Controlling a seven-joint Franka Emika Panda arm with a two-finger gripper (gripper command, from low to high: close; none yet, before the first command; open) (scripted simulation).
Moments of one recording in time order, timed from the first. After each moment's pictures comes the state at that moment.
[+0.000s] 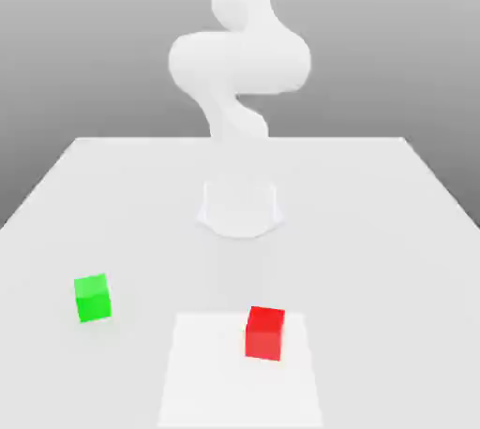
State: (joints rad) arm -0.04 -0.75 0.04 -2.33 0.01 2.33 0.90
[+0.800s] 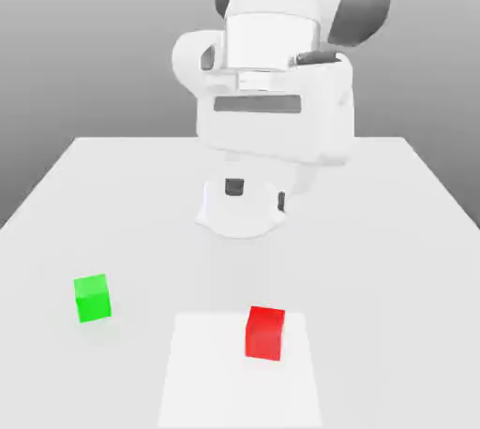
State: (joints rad) arm -0.32 -0.31 0.39 -2.63 0.07 2.61 1.93
